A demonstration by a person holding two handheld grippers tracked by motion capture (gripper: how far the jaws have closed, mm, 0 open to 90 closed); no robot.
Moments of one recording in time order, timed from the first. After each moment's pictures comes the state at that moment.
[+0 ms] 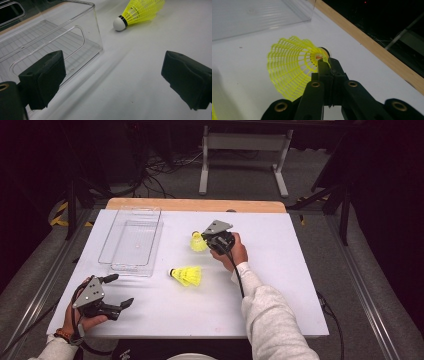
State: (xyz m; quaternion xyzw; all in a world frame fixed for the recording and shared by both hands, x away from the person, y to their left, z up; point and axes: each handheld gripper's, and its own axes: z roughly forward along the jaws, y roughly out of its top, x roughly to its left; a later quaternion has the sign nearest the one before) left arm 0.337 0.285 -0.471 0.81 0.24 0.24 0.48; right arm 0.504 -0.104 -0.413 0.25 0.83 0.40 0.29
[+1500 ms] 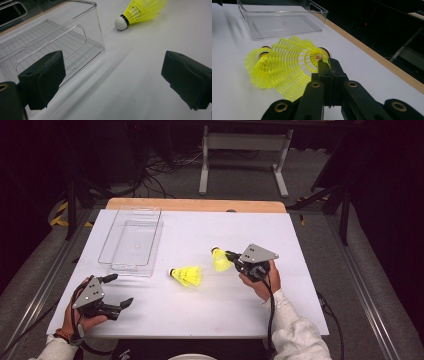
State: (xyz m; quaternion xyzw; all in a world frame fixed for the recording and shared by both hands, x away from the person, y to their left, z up) left arm 0.336 0.285 -0.471 0.81 0.24 0.24 0.48; right arm 0.403 -0.185 -0.397 0.21 0.81 0.47 0.29
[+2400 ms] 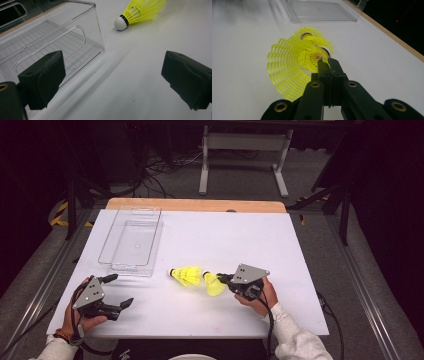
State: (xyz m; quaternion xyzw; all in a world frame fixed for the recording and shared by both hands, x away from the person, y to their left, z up) left arm 0.335 0.285 -0.471 0.81 0.24 0.24 0.48; right arm 0.372 -0.170 -0.424 0.14 0.85 0.46 0.23
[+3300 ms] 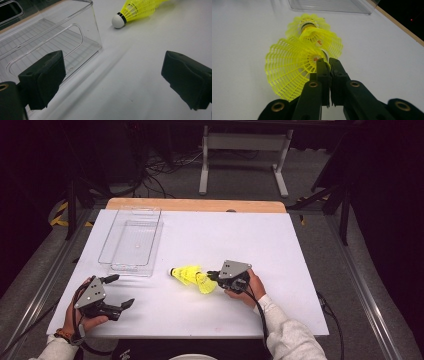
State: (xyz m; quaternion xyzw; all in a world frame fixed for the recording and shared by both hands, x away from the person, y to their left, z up) left arm 0.337 0.283 -0.472 0.82 0.23 0.24 0.47; right arm 0.407 -0.145 -0.451 0.11 0.87 0.44 0.21
